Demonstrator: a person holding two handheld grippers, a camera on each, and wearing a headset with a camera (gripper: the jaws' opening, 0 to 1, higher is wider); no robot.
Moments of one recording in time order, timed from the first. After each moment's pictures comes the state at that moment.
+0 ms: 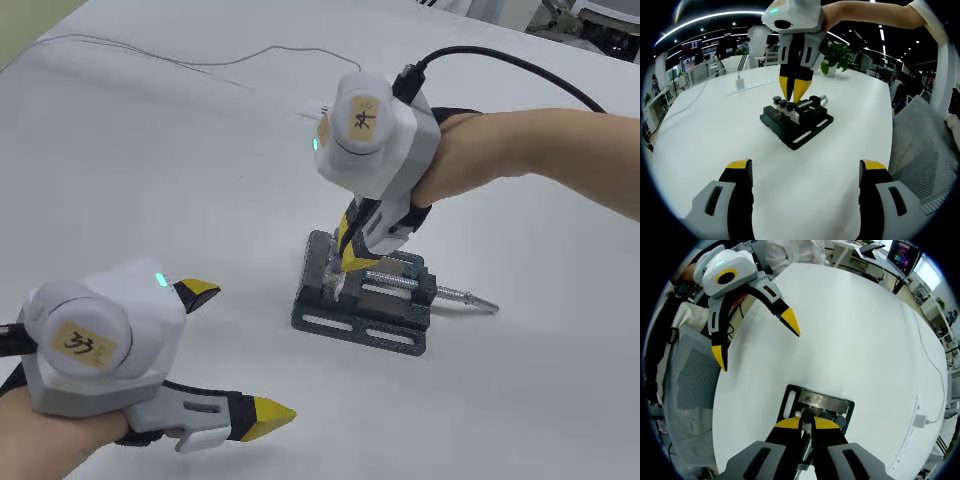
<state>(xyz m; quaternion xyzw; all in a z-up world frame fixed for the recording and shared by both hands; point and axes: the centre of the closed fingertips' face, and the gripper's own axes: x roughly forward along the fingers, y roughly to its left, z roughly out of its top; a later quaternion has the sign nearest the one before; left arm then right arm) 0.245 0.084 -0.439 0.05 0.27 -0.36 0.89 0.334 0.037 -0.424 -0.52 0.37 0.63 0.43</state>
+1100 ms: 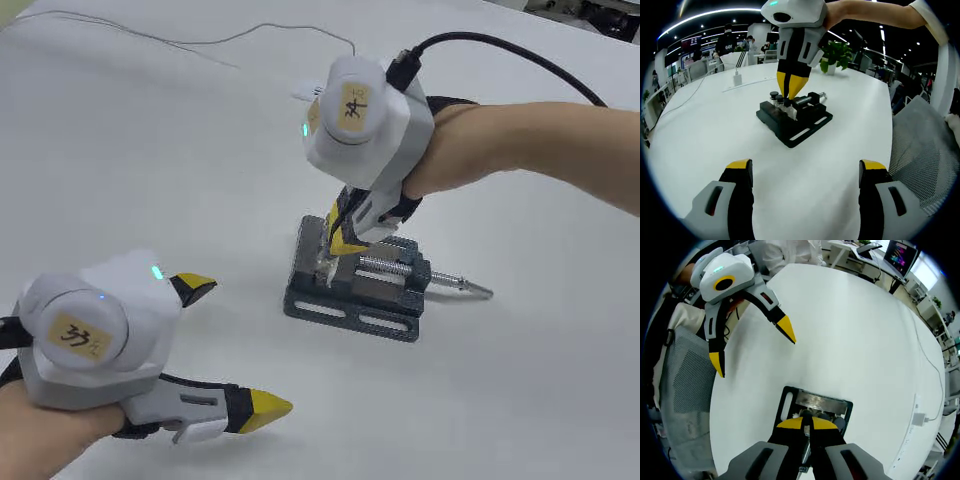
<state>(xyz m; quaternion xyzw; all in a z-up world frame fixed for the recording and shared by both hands) 0.245 0.078 -0.450 0.04 0.28 -0.36 0.89 0.333 0.040 -0.428 -0.52 0.36 0.62 0.45</state>
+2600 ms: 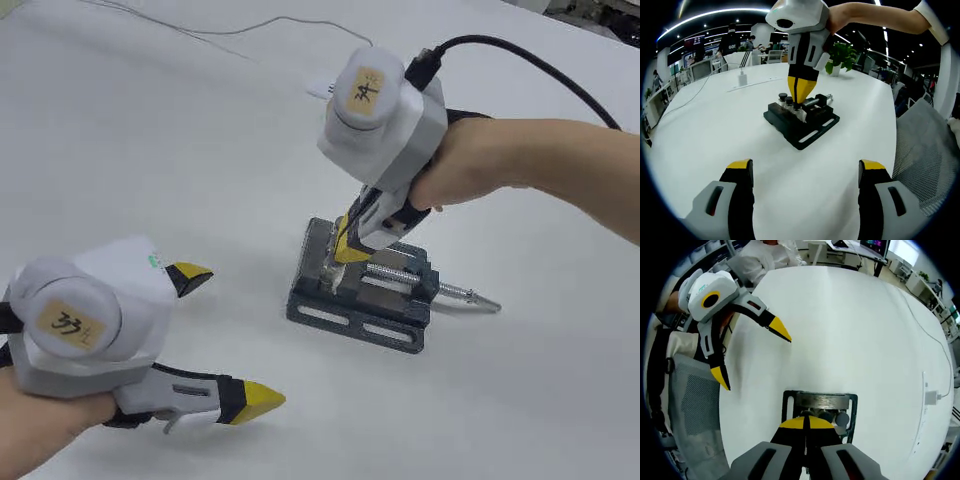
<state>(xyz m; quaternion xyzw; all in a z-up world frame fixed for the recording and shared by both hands) 0.254 0.087 -0.445 0.04 0.28 -0.35 0.89 0.337 0.042 -0.433 -0.46 0.44 0.60 0.49</state>
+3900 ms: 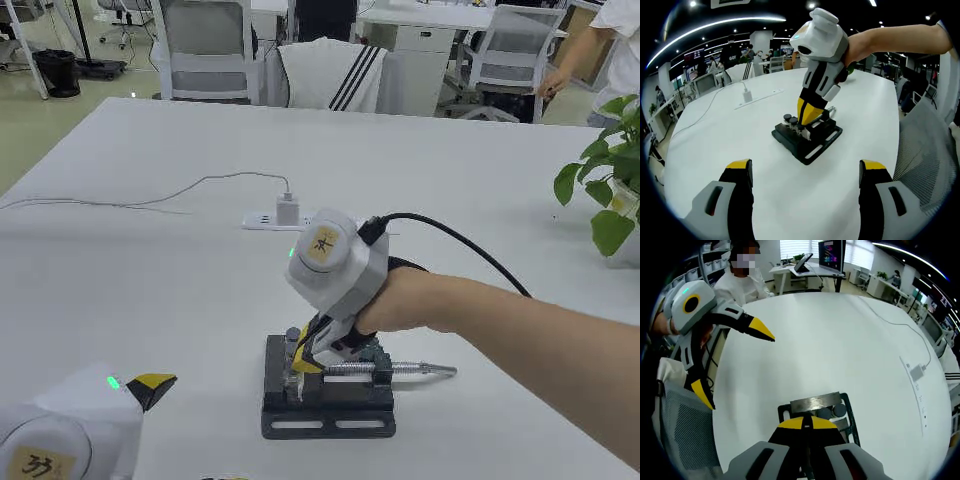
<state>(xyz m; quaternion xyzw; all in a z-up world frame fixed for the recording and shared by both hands) 0.264 0.091 -0.406 0.08 0.25 -0.33 0.91 0.336 0.037 -0.431 -0.34 0.38 0.57 0.64</state>
